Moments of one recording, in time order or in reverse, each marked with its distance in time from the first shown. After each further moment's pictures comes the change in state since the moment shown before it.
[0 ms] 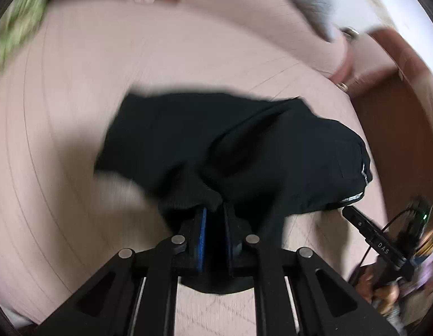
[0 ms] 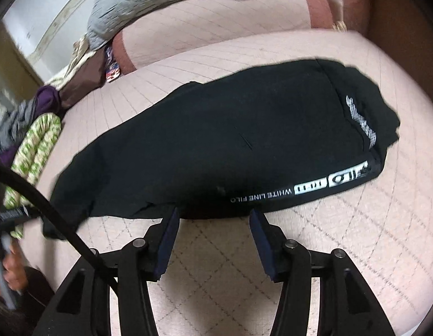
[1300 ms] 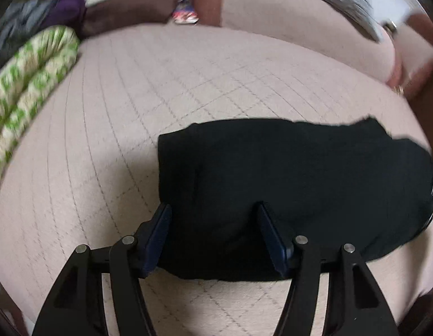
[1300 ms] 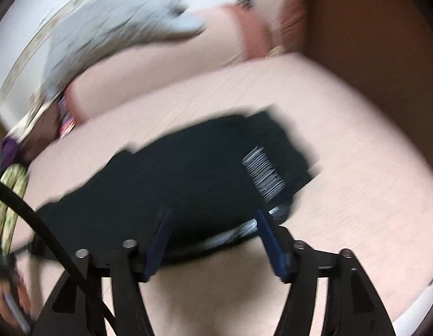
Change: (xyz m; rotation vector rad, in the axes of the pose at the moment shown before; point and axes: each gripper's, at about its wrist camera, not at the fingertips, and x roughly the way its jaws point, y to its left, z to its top) left arm 0.037 0.031 0.011 0.010 -0.075 0.347; right arm -0.049 -0.073 0.044 0.177 -0.184 -0.239
